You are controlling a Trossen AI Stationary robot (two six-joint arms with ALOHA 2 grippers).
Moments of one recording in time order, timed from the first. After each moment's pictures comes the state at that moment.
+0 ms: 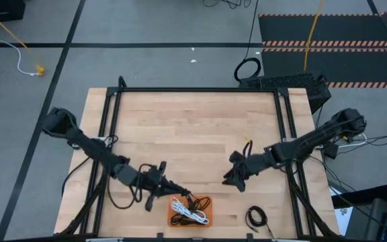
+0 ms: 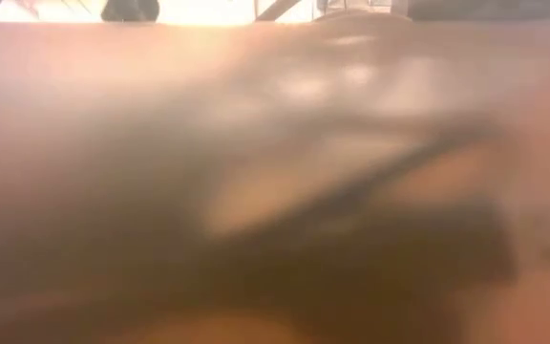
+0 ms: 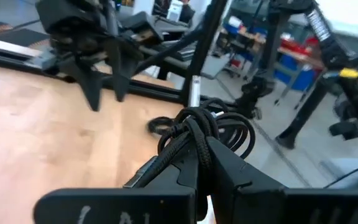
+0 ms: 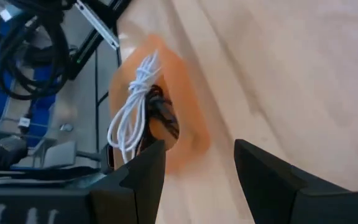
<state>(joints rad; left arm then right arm) -0.59 1.43 0.62 0.73 -0.30 -0.36 0.37 1.24 0.62 0.05 -0.01 1.01</state>
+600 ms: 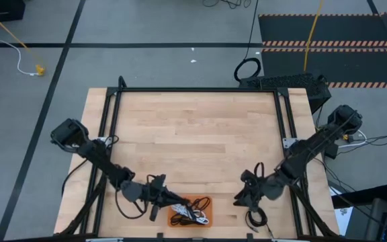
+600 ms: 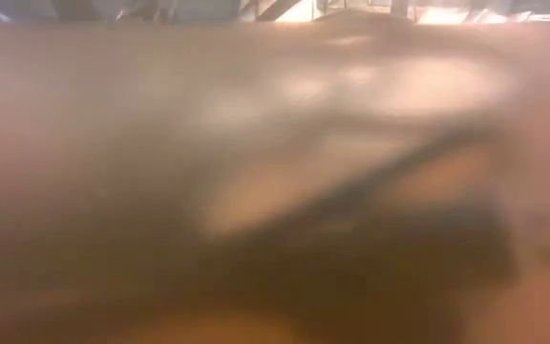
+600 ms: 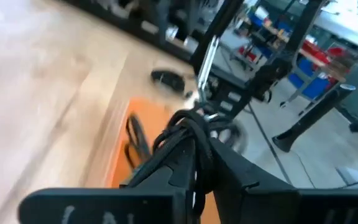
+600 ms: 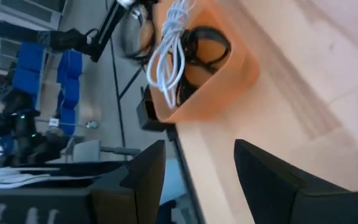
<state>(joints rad) -0.70 1.67 0.62 0.84 -0.44 -0.64 0.72 1.26 0.62 0.08 0.21 1.32</state>
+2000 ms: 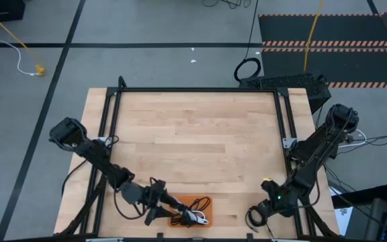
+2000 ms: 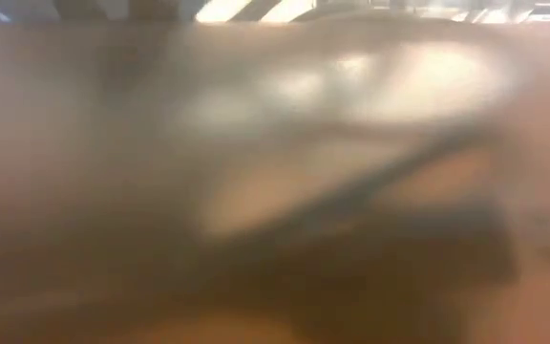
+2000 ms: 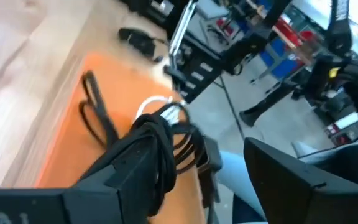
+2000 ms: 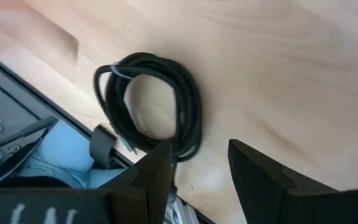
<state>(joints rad) -0.72 1.64 0.64 0.74 -0.28 -0.78 0.99 1.28 0.62 -0.40 -0.03 2.06</state>
